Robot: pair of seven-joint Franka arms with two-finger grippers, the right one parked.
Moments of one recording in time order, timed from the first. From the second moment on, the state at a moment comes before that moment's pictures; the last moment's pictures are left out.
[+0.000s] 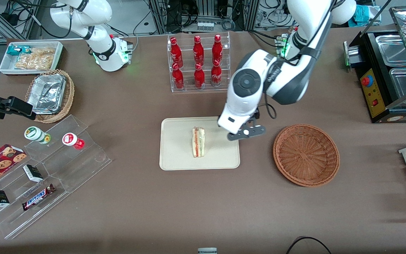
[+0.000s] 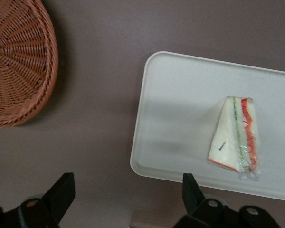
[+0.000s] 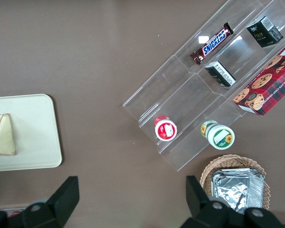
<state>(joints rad) -0.60 0.39 -0.01 -1.58 -0.04 1.84 -0.76</state>
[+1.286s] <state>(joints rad) 0.02 -0.07 -0.12 -1.72 0.00 1.50 -0.06</state>
